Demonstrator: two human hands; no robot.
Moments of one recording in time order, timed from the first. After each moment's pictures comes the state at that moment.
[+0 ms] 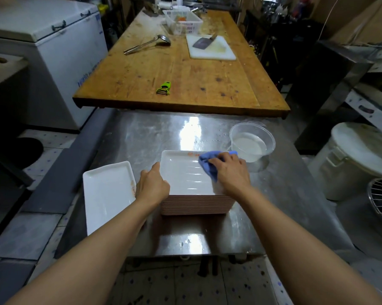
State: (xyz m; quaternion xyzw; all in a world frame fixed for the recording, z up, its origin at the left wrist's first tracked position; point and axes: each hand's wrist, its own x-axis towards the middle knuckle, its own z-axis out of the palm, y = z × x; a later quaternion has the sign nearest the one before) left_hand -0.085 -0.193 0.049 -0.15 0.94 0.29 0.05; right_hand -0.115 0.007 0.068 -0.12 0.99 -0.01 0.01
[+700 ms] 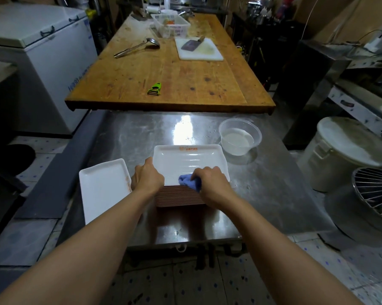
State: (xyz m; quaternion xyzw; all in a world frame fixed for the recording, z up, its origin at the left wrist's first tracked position) left_hand -0.072 -0.182 0.066 -0.18 0.94 0.28 0.06; right_hand -0.043 -0.015 0.096 -0.12 0.98 -0.16 0.09
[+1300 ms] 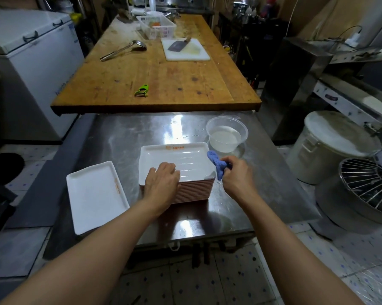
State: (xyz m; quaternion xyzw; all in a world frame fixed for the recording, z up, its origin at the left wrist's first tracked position) left_hand -0.050 -0.136 0.060 0.17 0.98 0.01 -0.06; right_hand -0.028 0.044 0.116 0.11 0.91 -0.40 -0.06
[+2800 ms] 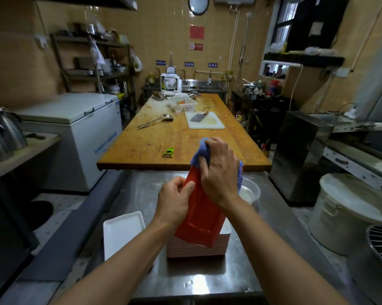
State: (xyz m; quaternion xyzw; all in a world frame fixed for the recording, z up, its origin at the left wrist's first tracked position) left_hand 0.001 -0.152 0.218 0.00 0.78 0.61 -0.14; right_hand -0.042 -0.041 0.247 -0.13 0.86 -0.31 -0.38
